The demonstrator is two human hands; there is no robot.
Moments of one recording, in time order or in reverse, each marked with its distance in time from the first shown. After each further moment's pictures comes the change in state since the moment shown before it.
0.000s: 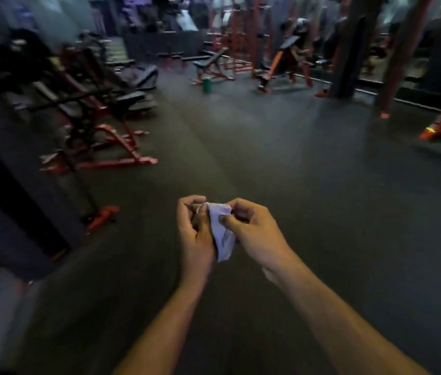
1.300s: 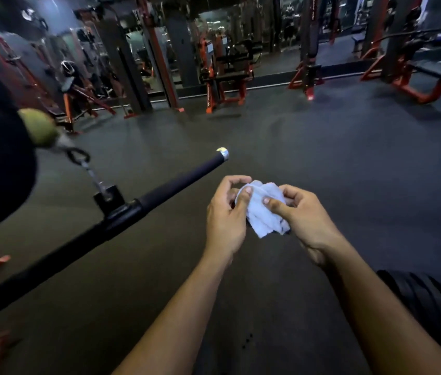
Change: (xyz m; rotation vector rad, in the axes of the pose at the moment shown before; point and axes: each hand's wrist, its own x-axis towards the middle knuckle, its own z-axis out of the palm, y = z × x) left_hand -0.157 0.139 -0.393 -0.343 -1.210 0.017; right_hand -0.399 -0.071 0.380 0.073 1.097 -0.005
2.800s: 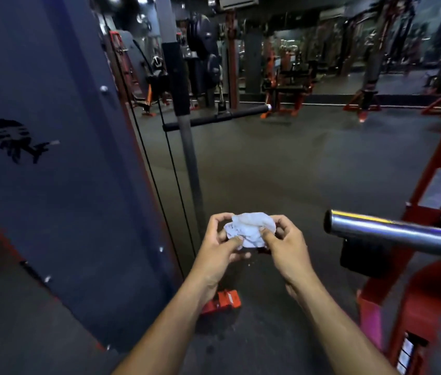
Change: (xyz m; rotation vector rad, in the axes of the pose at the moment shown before) left_hand -0.658 0.220 -0.070 -0.338 0.116 -0.341; right_hand -0.646 -0.025 0.012 -0.073 -0.111 -0.034
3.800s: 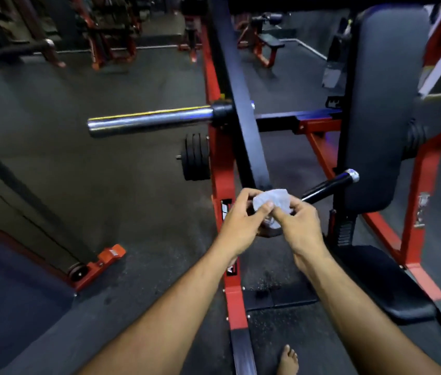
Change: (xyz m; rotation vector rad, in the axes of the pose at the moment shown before) left_hand -0.268 -0.128 0.359 0.233 -0.669 -0.095; right_hand -0.348 -0.025 -0.345 -0.130 0.717 0.130
